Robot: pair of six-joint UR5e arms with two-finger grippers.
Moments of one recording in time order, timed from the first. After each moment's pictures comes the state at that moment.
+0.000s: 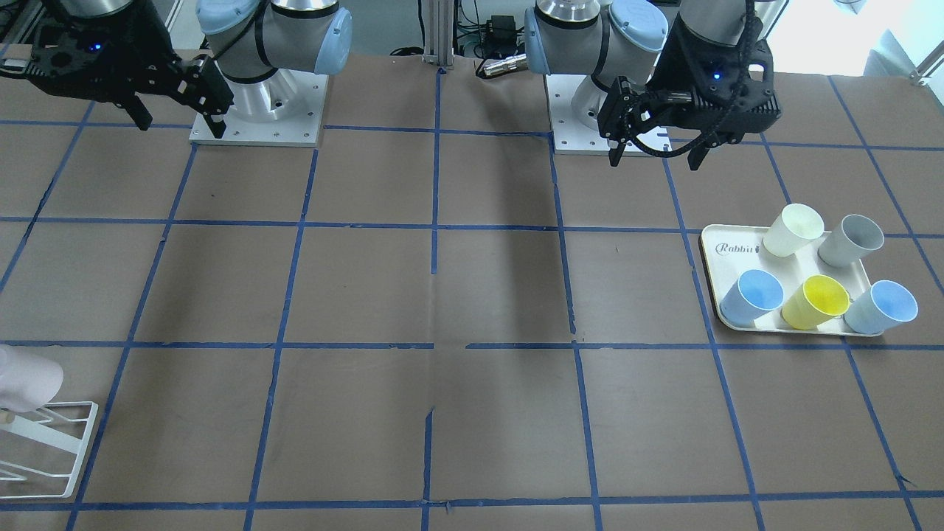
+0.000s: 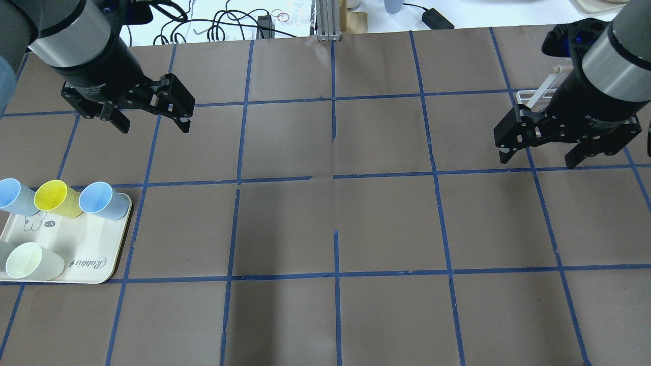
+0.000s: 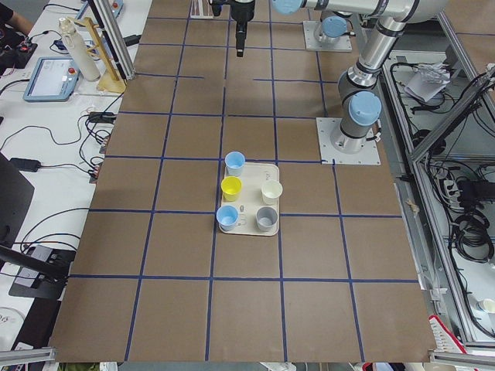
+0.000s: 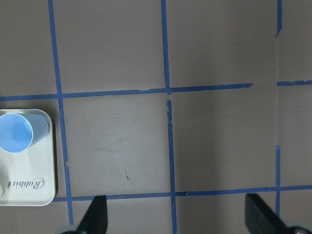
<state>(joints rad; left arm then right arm) -1.55 -1.50 -1.57 -1.61 1.58 0.06 1.39 -1.78 1.75 -1.52 -1.55 -0.03</state>
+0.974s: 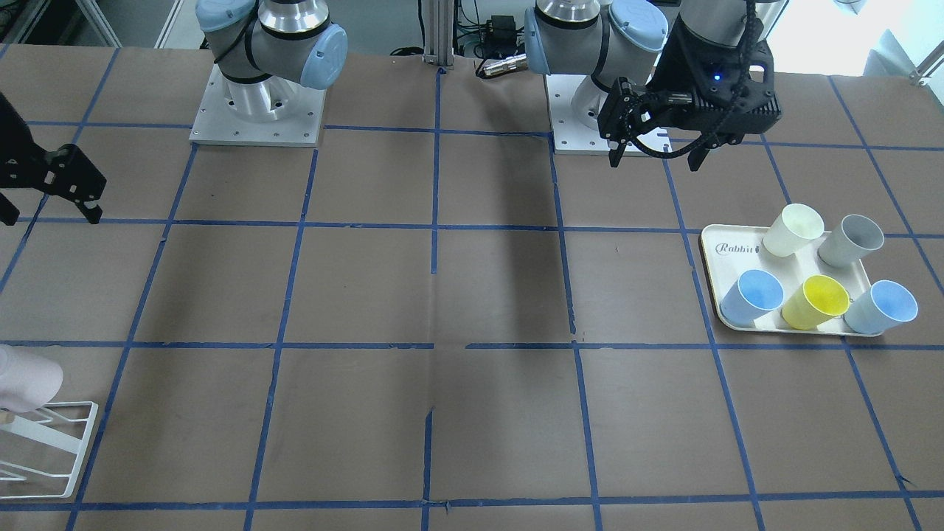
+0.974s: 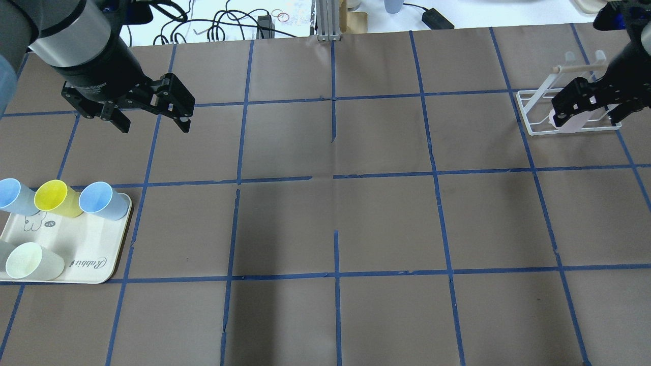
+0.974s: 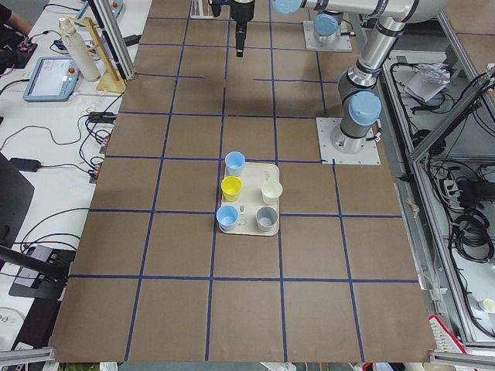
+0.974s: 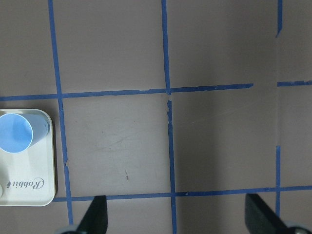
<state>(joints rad) -1.55 -1.50 -1.57 -1.60 1.58 0.06 1.15 -1.60 1.75 -1.83 -1.56 -0.51</state>
